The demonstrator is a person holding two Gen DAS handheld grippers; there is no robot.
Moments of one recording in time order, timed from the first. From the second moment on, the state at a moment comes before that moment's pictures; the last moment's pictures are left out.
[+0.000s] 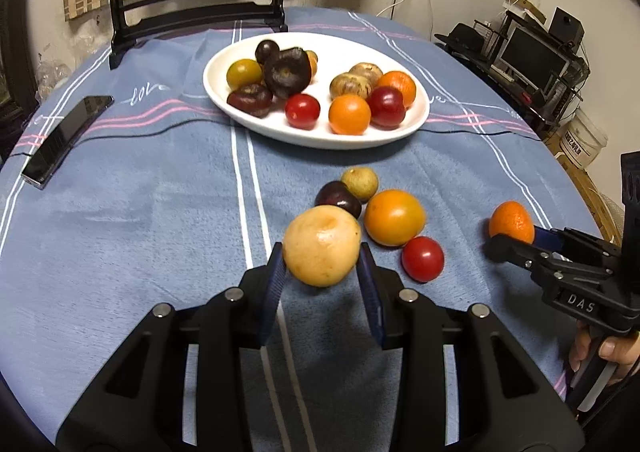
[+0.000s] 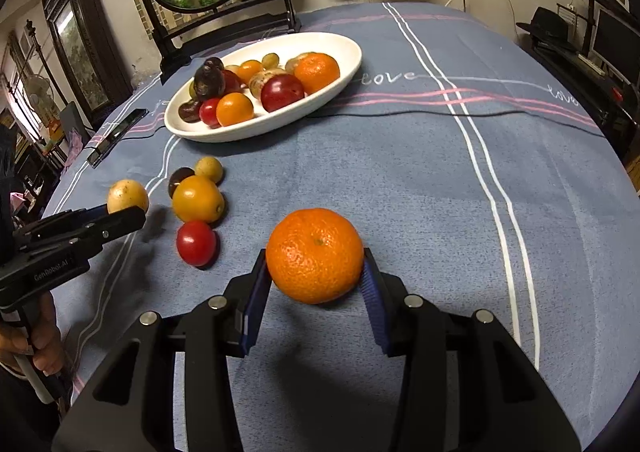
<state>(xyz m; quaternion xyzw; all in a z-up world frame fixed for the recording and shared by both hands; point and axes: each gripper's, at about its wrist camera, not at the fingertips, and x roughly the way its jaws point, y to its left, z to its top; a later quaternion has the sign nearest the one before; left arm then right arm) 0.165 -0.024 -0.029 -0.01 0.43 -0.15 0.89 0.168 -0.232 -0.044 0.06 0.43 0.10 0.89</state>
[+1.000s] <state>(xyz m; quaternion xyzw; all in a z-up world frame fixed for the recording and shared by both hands) 0.295 -0.063 0.031 0.03 0.40 -0.16 0.90 0.293 -0.186 0.020 -0.02 0.34 0.14 0.93</state>
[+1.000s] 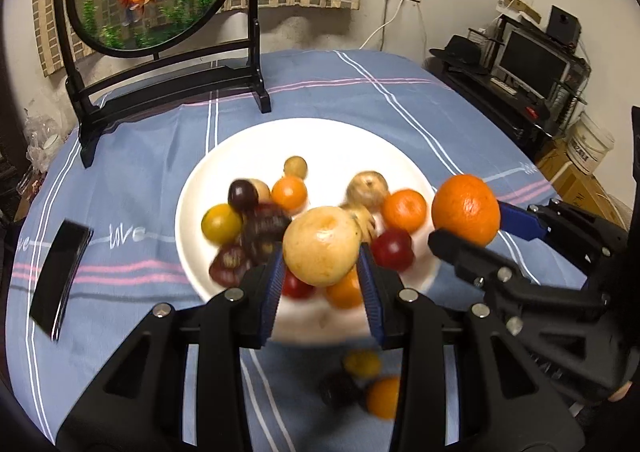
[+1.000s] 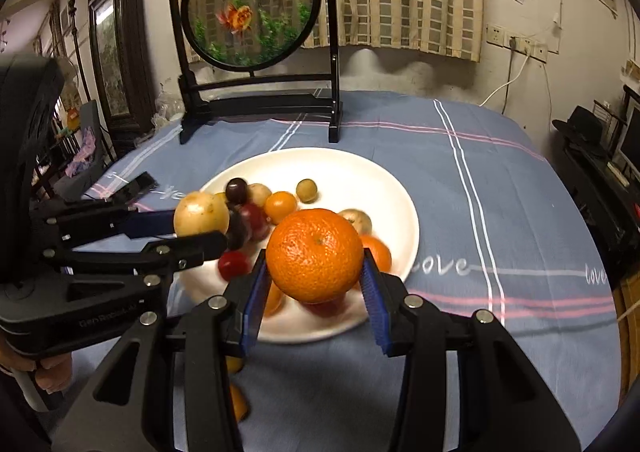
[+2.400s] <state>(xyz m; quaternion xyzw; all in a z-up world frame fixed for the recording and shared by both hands) 0.268 -0.063 0.034 0.04 0.38 -0.13 0.92 0.275 -0.227 0.003 0.07 0.37 0.11 0.92</state>
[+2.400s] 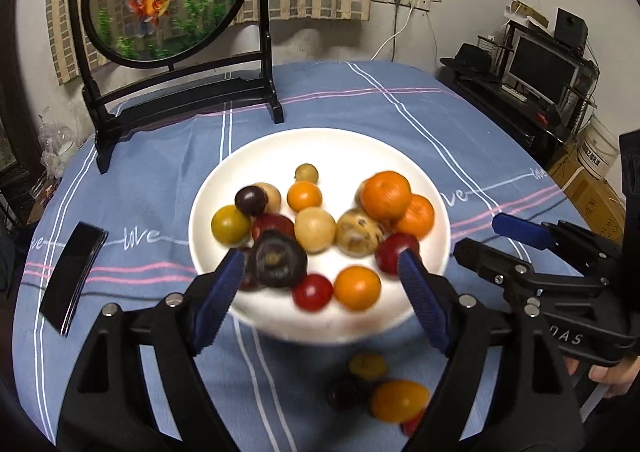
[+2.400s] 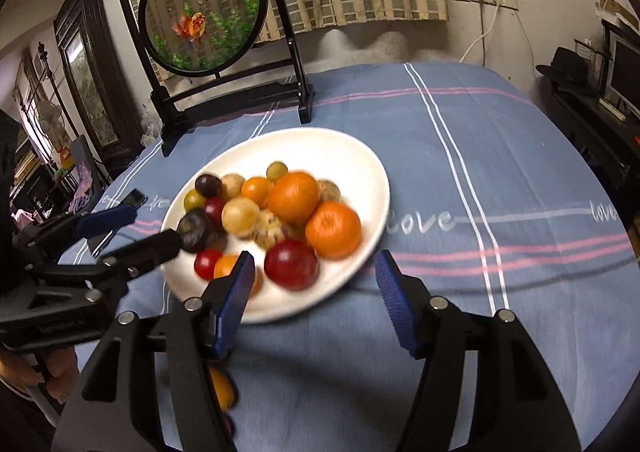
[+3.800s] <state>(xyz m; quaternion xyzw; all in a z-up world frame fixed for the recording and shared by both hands) 0.201 0.003 -0.050 -0.03 0.45 -0.08 0.89 0.194 -0.137 -0.057 -0.05 0.46 0.15 0.87</state>
